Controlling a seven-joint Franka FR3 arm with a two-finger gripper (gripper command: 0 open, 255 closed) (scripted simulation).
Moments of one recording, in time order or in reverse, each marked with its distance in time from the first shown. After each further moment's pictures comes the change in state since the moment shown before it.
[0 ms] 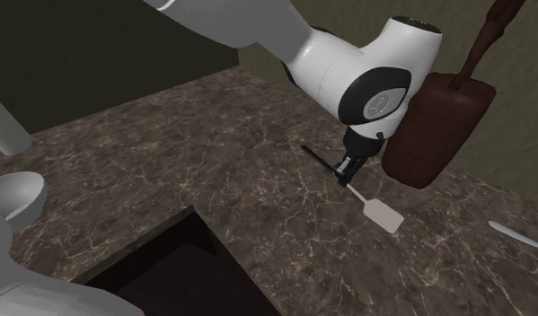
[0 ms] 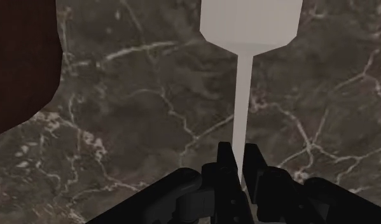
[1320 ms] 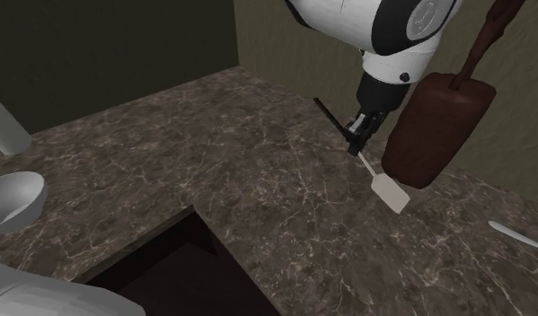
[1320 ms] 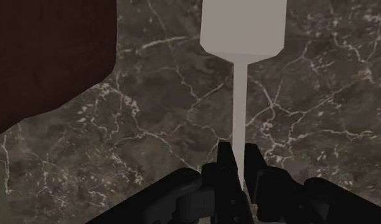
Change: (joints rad) arm 0.024 -0.152 -0.008 0.143 -0.144 -0.241 0.113
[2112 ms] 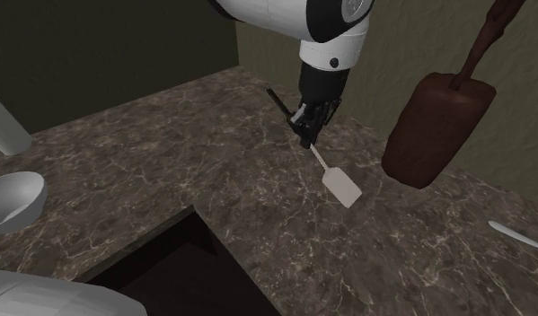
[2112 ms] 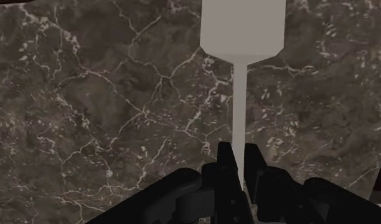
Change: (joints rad) arm 0.022 -0.321 0.167 -0.230 -0.196 -0.026 0.290
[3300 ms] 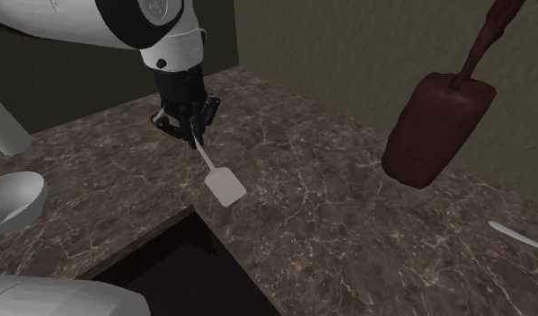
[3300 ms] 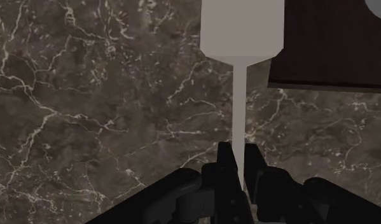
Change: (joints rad) arm 0.072 -0.379 0.407 -0.362 0.047 -0.031 0.479
